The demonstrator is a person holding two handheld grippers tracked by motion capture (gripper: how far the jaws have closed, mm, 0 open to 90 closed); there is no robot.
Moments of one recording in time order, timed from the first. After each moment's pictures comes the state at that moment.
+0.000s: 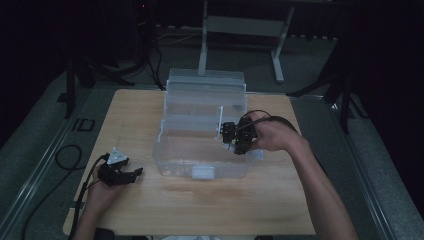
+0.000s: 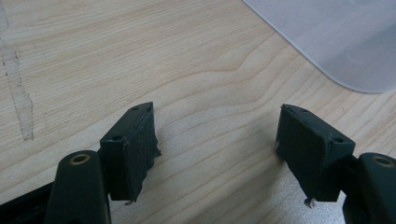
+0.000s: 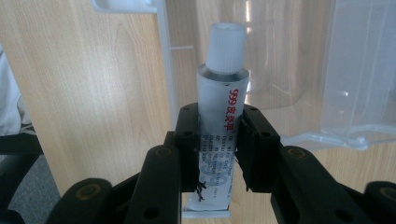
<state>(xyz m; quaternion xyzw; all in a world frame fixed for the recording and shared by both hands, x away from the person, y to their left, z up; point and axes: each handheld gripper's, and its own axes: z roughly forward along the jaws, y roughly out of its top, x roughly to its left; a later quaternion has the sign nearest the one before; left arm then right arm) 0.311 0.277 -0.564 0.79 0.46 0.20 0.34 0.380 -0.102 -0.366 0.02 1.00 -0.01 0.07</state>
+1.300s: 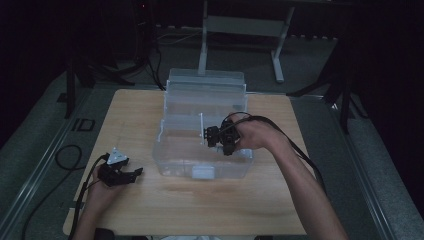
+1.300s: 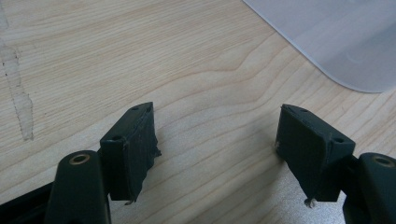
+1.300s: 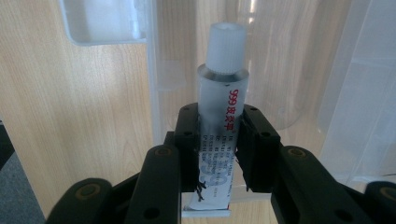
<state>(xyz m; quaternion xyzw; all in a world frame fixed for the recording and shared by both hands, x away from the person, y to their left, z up) 0.311 0.278 -0.564 0.79 0.46 0.19 0.34 0.389 -0.061 -0.393 -0.02 1.00 -0.06 0.08</state>
